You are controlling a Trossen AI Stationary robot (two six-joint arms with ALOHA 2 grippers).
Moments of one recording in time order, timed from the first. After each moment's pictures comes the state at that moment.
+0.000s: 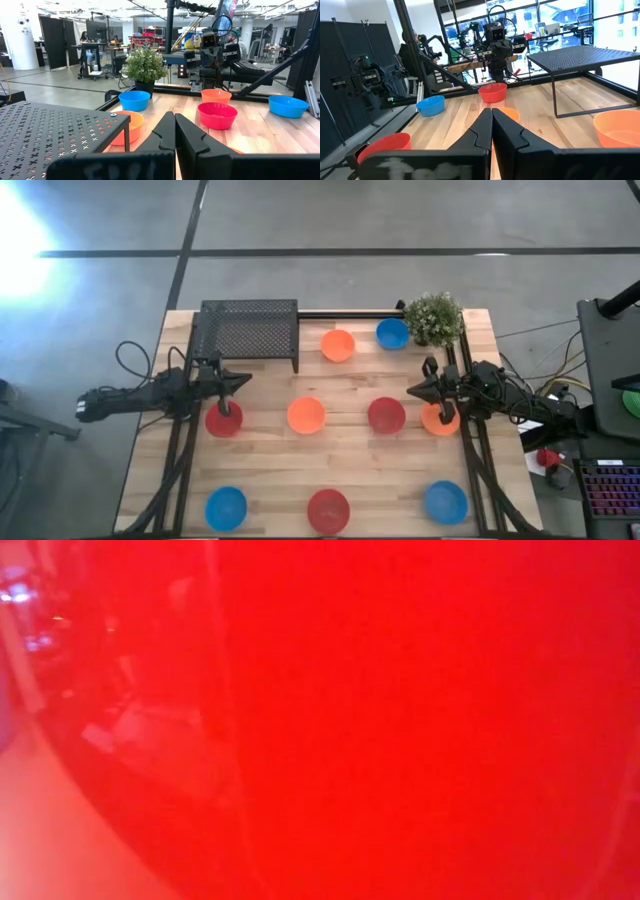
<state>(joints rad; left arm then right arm) 0.08 0.00 0.01 0.04 -0.18 0.00 -0.28 0.02 0.01 0.08 -0.39 0.27</state>
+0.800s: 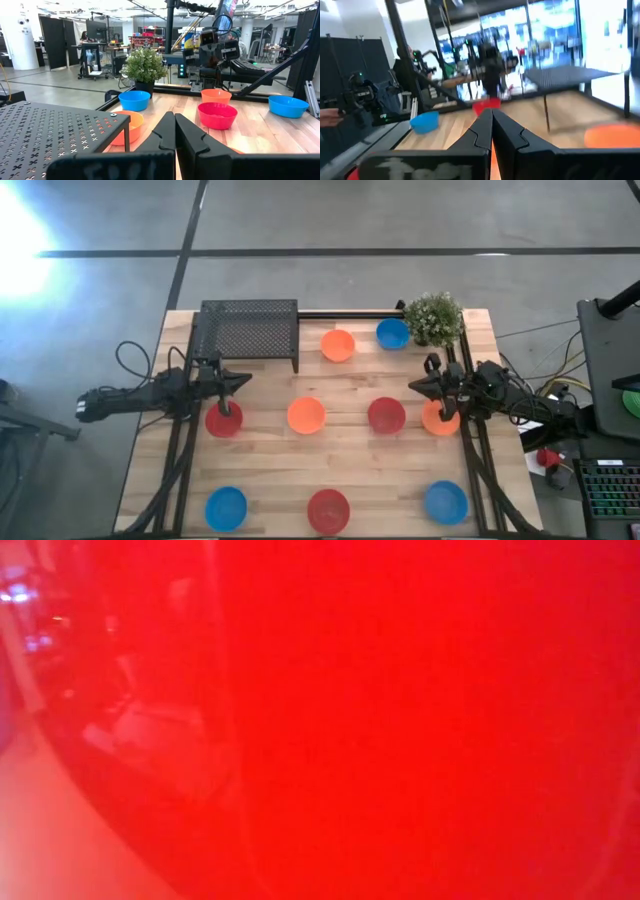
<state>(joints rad) 0.08 0.00 0.01 0.04 -0.18 0.00 -0.28 0.02 0.01 0.18 -0.34 0.27</state>
